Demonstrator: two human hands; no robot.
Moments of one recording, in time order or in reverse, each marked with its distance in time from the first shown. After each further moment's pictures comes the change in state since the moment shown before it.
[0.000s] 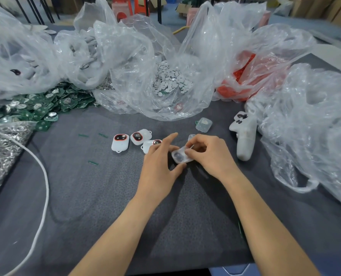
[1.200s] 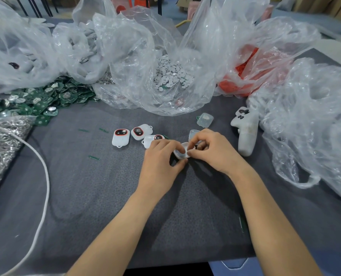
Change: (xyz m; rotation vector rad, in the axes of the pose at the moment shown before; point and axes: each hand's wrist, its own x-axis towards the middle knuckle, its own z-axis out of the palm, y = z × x) left_hand 0.000 0.004 0.000 0.119 0.015 0.062; right_hand 0.002 0.004 -0.009 -0.063 -0.136 -0.052
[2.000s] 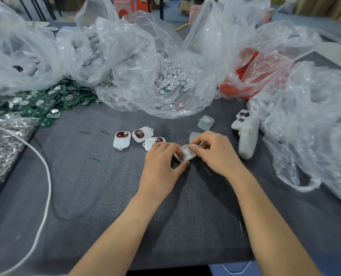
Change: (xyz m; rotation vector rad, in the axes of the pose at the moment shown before) left_hand -0.001 -0.002 0.002 -0.011 -0.003 -0.008; right_hand 0.002 -0.001 0.002 -0.045 0.117 -0.001
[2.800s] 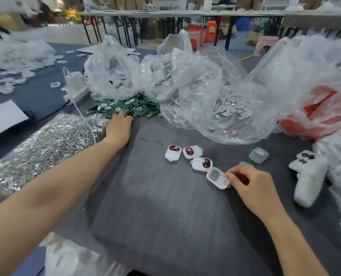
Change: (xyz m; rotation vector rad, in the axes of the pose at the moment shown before) left_hand 0.074 -0.185 -0.169 0.880 0.100 -0.386; right_hand -0.004 -0.001 0.013 -0.013 -0.004 -0.139
